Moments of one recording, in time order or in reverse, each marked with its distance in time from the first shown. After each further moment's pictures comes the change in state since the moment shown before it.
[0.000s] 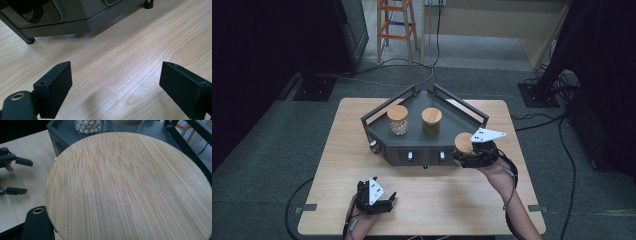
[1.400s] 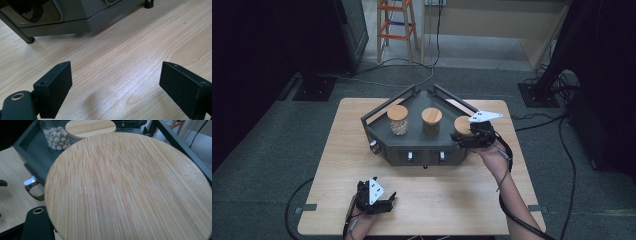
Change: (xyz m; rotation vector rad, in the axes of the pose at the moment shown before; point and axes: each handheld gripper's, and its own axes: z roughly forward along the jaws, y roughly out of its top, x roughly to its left) left arm 0.000 0.000 0.000 0.002 0.000 -0.001; right arm -0.024 0.027 0.024 -0.004 -0.070 0.063
